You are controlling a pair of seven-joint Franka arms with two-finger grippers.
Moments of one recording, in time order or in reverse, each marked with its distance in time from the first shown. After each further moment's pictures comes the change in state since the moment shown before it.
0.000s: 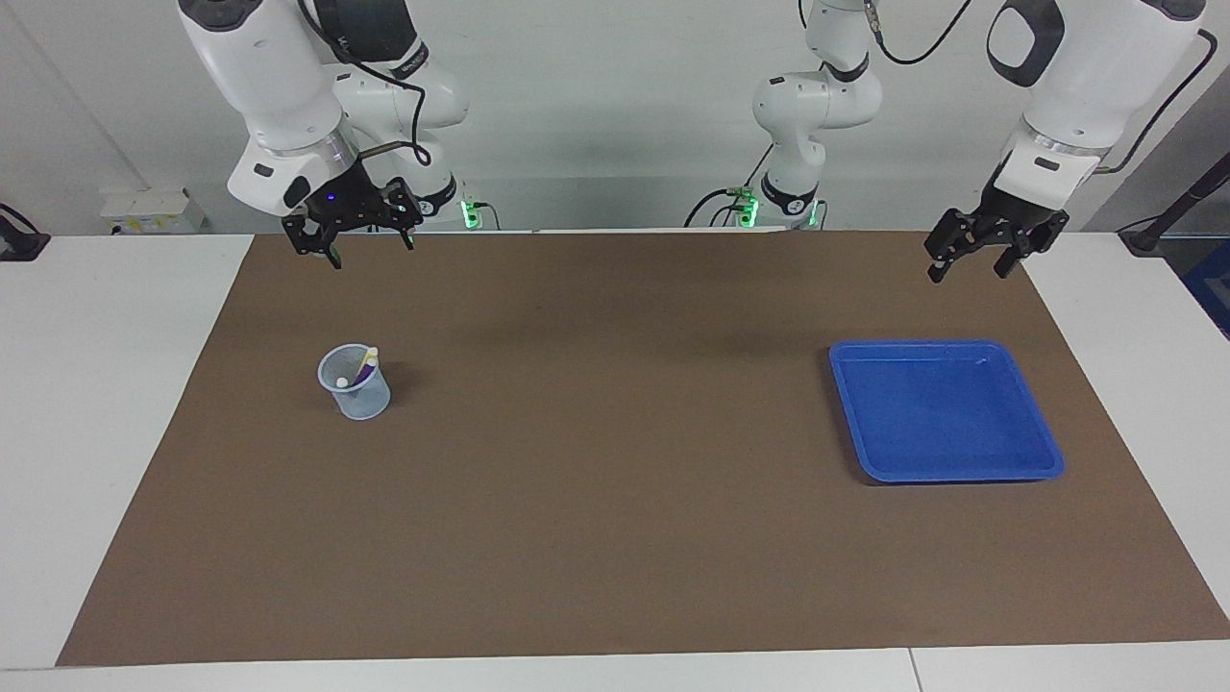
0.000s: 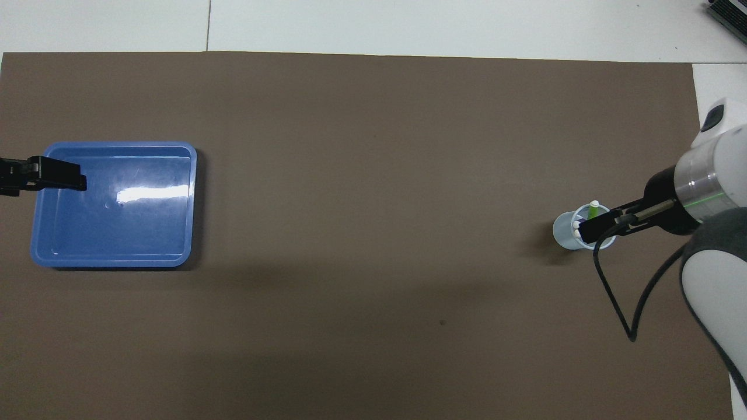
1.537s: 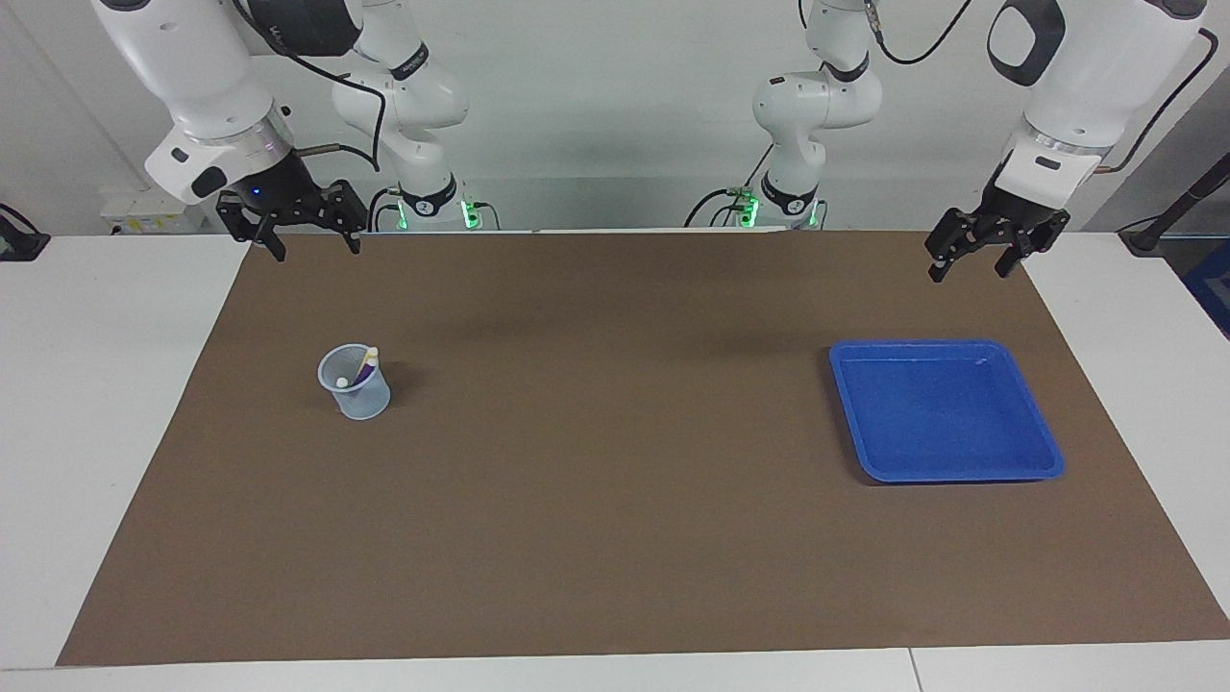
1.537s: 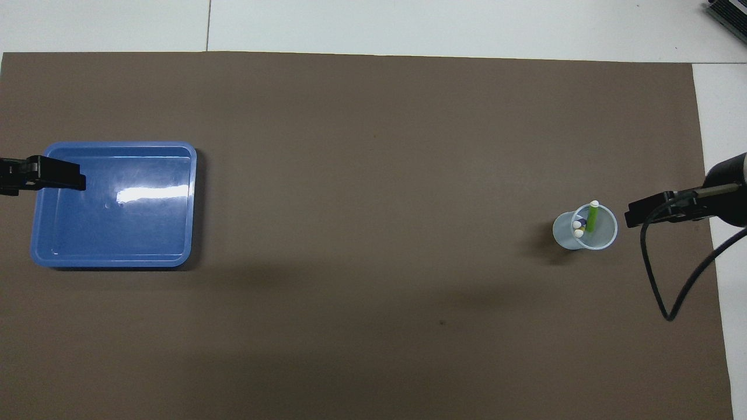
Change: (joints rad) left arm 0.001 0.000 -0.001 0.002 0.000 0.000 0.000; right arm -0.017 0.004 -0.071 0.040 -0.026 -0.018 0.096
